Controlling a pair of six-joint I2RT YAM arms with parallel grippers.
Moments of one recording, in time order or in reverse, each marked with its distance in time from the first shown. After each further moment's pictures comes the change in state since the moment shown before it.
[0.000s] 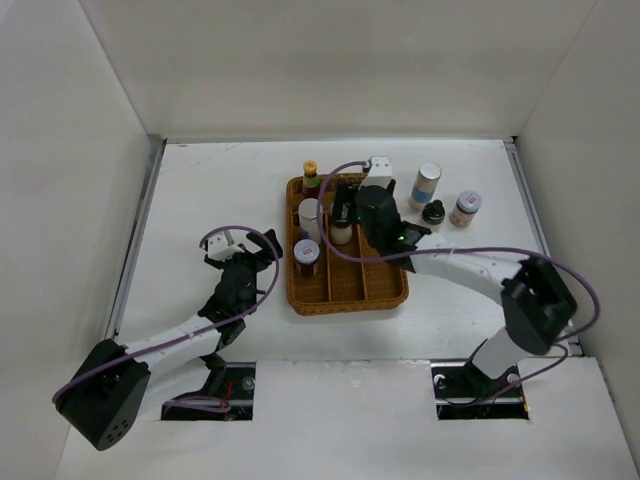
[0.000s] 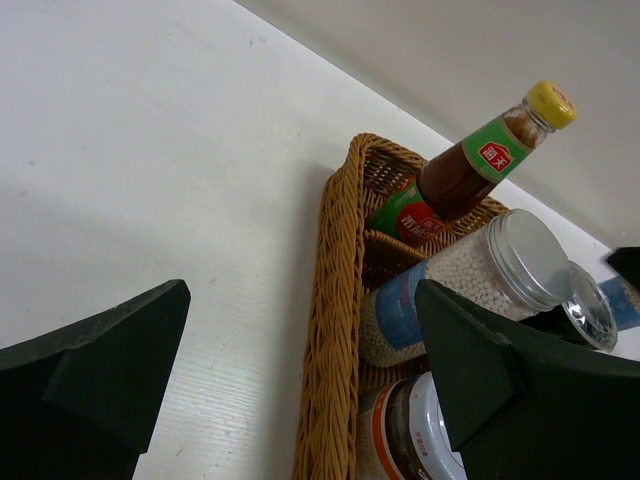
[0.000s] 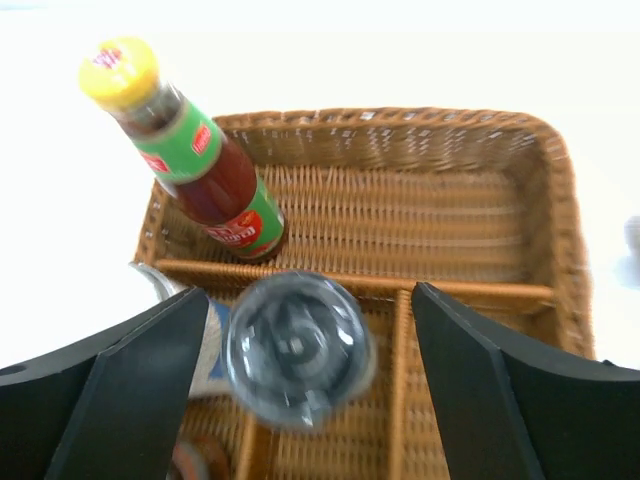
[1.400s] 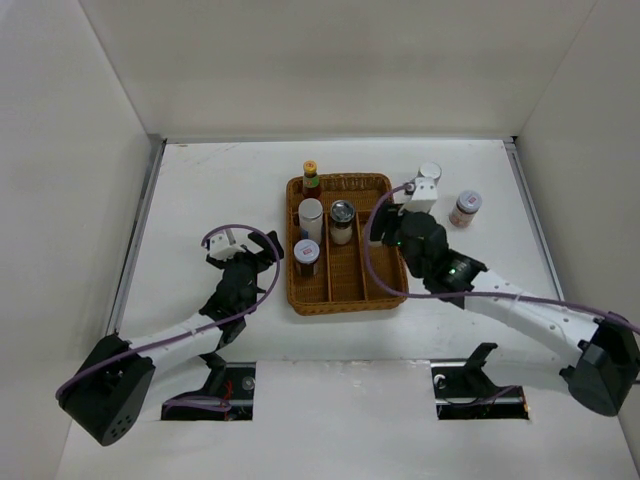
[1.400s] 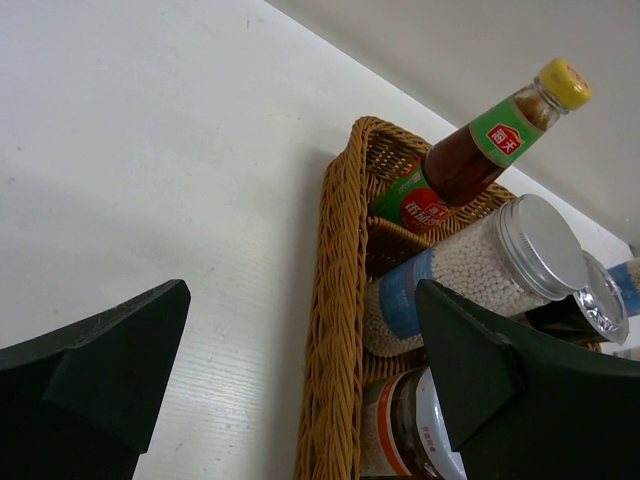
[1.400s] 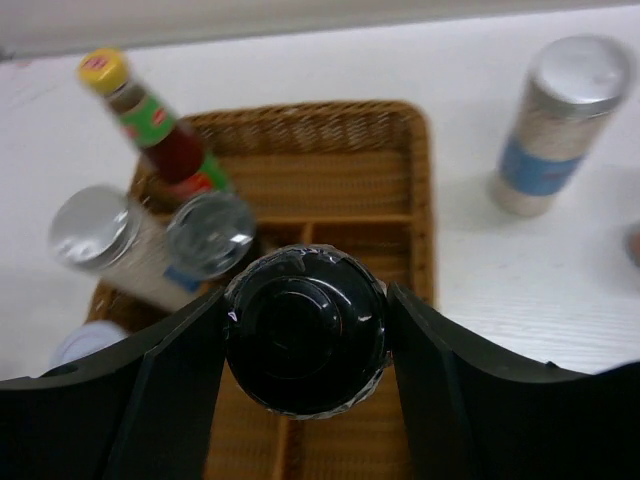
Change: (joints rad) left arm 0.016 0.031 0.000 0.001 0.039 -0.018; right arm -0.028 -0.527 -0.309 -0.131 0.037 -0.014
